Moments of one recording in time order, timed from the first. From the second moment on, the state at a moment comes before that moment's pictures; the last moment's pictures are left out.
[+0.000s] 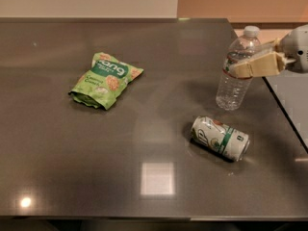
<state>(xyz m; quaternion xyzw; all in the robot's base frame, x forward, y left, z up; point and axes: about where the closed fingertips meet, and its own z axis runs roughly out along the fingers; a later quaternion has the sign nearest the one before) 0.533 -0.202 0.967 -0.41 0.77 0.26 0.41</state>
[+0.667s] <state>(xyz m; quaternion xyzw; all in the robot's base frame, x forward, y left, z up) 0.504 -0.200 0.959 -0.42 0.77 0.27 0.41</state>
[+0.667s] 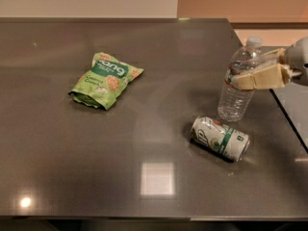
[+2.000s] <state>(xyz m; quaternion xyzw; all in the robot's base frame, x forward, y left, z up) 0.492 -0.198 0.940 -0.42 0.76 0.26 0.42</state>
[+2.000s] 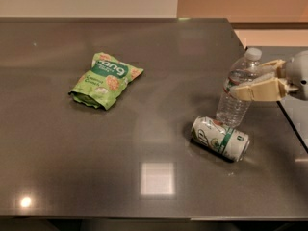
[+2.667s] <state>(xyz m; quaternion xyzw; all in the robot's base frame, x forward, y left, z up) 0.492 -0.197 0.938 -0.43 0.75 0.27 0.43</state>
